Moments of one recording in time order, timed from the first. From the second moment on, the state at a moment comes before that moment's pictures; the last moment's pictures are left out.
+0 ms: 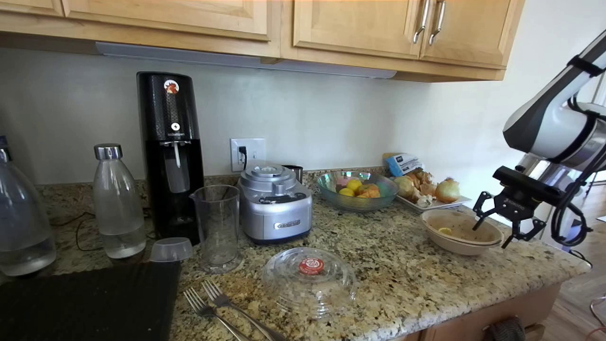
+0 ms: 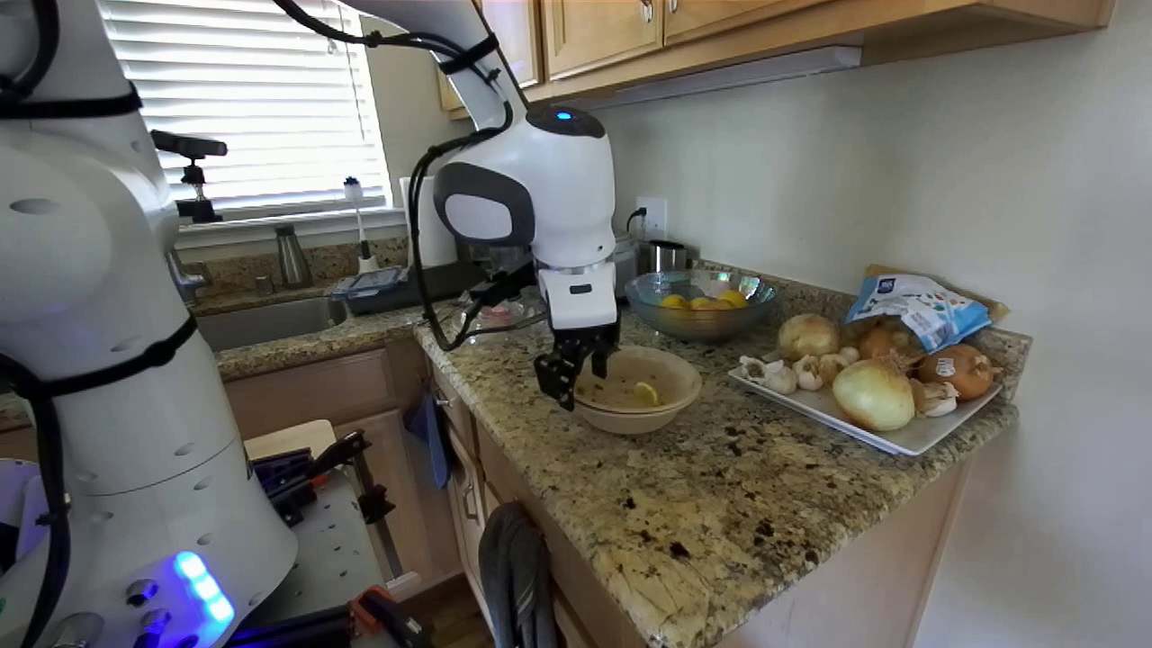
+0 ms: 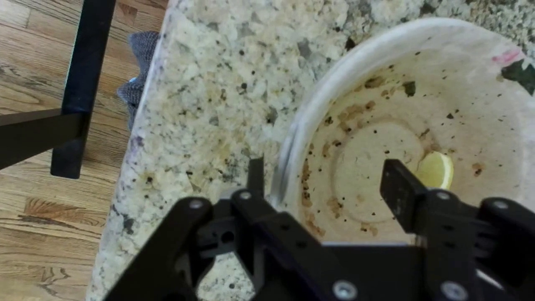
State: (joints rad) arm -0.05 0.02 0.01 -2.72 0.90 2.81 0.39
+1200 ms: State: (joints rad) arm -0.05 0.01 0.01 -2.71 0.94 2.81 0.35
